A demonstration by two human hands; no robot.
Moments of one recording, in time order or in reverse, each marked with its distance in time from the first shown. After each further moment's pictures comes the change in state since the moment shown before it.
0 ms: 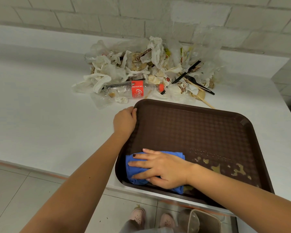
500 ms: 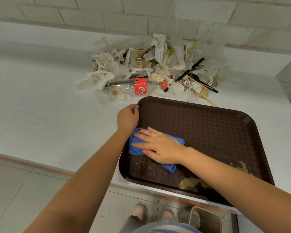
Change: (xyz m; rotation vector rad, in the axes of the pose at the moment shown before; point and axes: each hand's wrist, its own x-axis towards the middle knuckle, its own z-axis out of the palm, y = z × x) left_hand -0.002 0.001 0.000 -0.222 0.049 -0.057; right_hand 0.030 0.029 -0.014 -0.060 -0.001 0.264
